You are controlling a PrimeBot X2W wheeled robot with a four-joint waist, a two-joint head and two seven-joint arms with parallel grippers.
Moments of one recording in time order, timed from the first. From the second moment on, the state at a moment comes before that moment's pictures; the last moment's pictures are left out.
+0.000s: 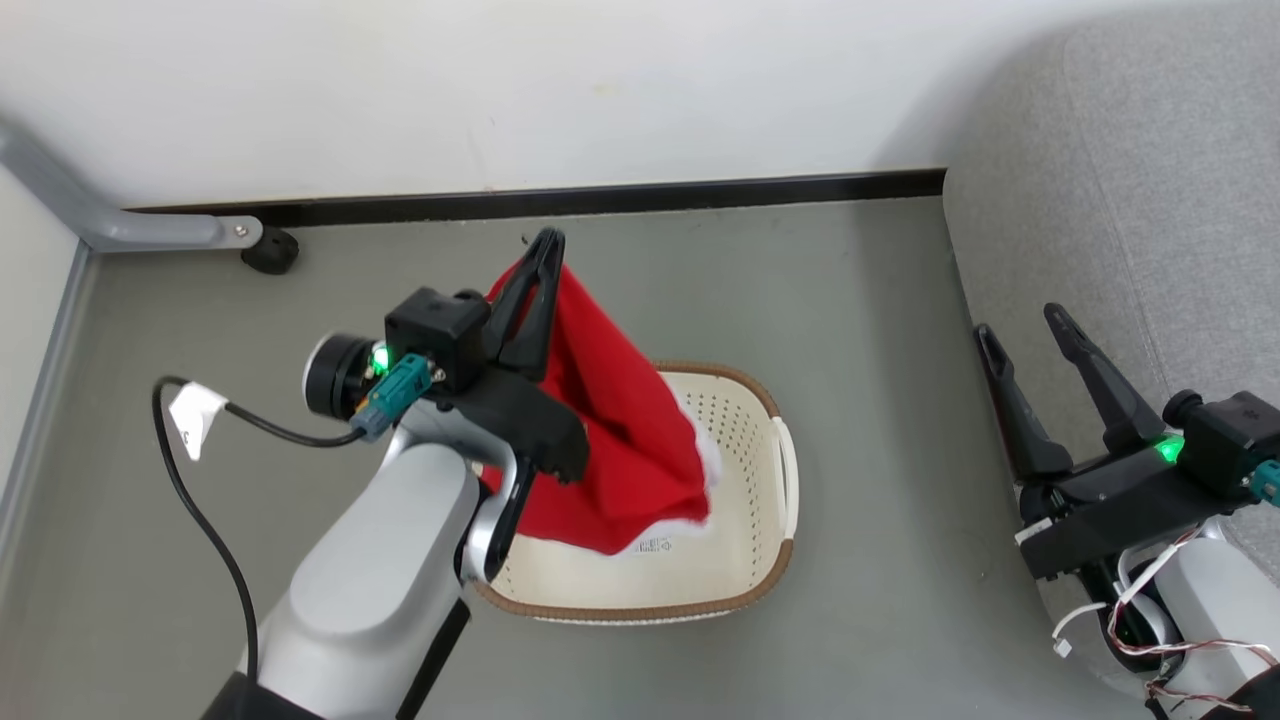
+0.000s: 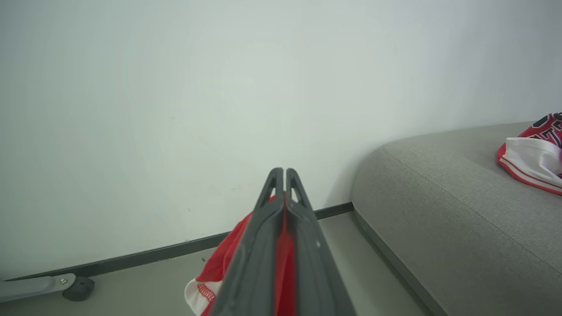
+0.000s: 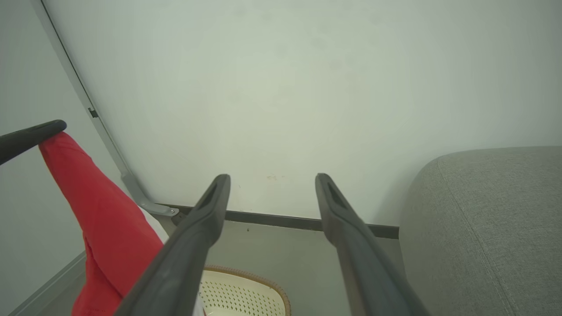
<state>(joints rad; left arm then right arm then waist) -0.70 0.12 -0.66 0.58 -0.62 0.08 -0.25 -0.33 -0.33 0.34 0.25 0.49 0.12 -0.26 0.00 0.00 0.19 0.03</state>
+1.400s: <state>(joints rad) -0.93 0.08 -0.70 0.40 -0.49 0.05 -0.25 -0.46 -0.39 0.69 0.26 0.40 0.12 -0.26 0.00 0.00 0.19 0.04</state>
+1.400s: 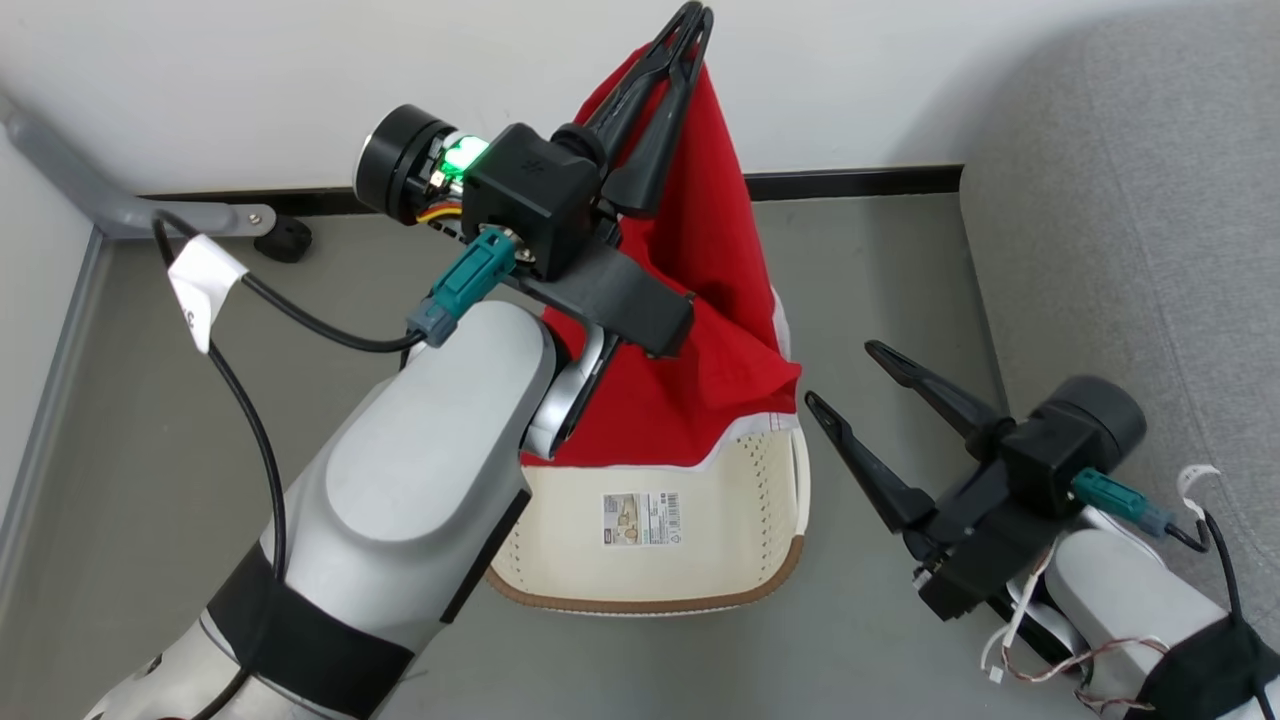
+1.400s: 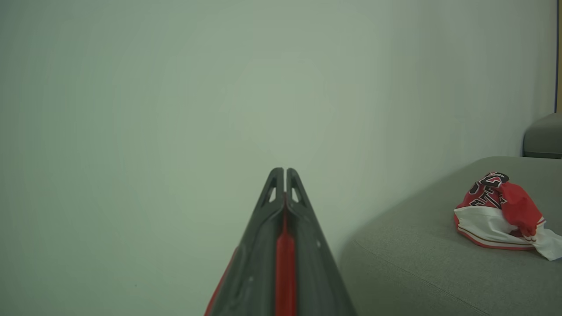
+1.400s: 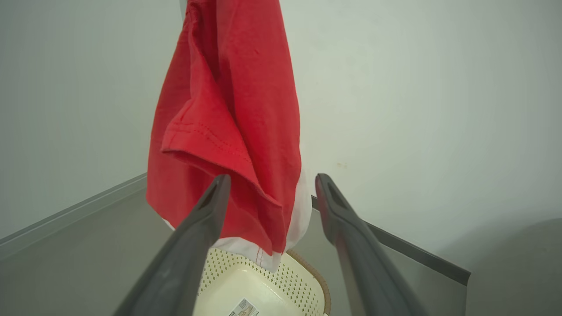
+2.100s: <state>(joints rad) -0.96 0.05 -0.73 0.40 -0.48 0.04 -0.25 -0.68 -0.33 0.82 0.45 0.38 0.12 -0.26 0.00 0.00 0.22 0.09</state>
